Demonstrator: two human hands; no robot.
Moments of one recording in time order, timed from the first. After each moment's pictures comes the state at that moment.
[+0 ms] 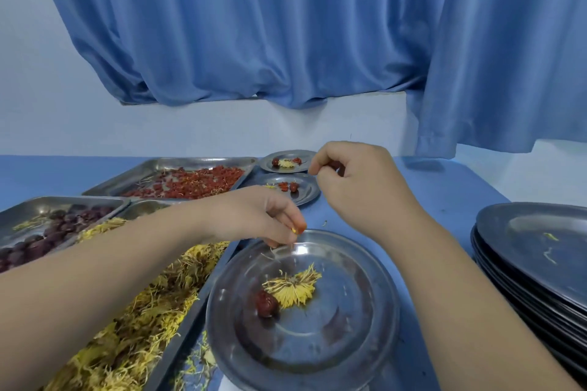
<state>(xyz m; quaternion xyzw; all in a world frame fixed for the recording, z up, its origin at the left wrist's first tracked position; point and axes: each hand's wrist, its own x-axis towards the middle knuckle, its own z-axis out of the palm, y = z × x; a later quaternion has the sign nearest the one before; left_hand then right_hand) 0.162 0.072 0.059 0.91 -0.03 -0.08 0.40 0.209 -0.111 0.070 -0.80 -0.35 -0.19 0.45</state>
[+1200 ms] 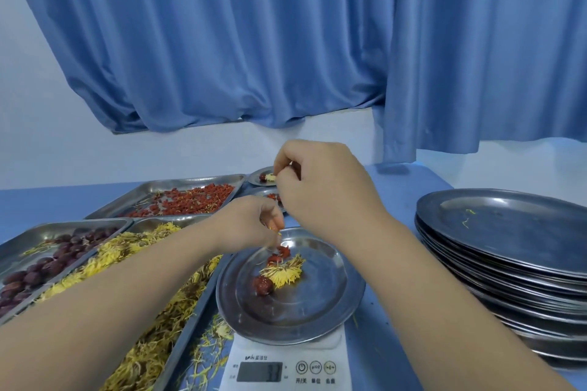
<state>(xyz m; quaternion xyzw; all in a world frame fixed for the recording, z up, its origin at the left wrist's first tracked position) 0.132 0.050 0.060 0.97 -0.03 0.05 0.24 0.121 -0.126 0.103 -0.80 -0.35 -0.28 0.39</state>
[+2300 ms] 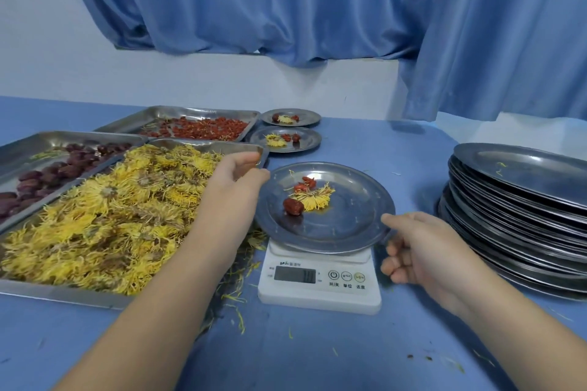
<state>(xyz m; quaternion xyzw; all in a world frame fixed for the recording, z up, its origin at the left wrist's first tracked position) 0.036 0.045 -0.005 0.70 0.15 0.29 0.63 0.100 -0.185 -0.024 -0.71 -0.02 0.15 0.68</state>
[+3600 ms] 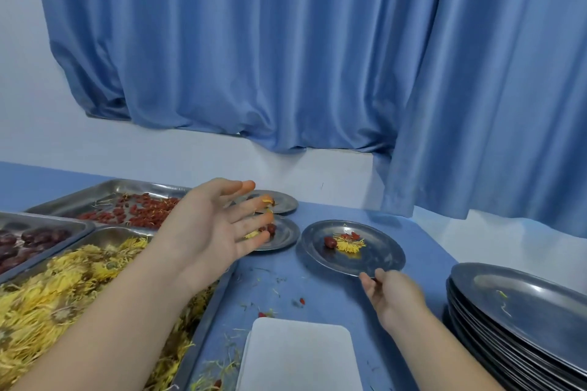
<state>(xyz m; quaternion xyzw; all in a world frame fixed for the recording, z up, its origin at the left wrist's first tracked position) 0.110 0.085 0.081 0.46 0.05 0.10 0.88 0.267 -0.138 -0.019 -0.49 0.18 0.02 0.85</state>
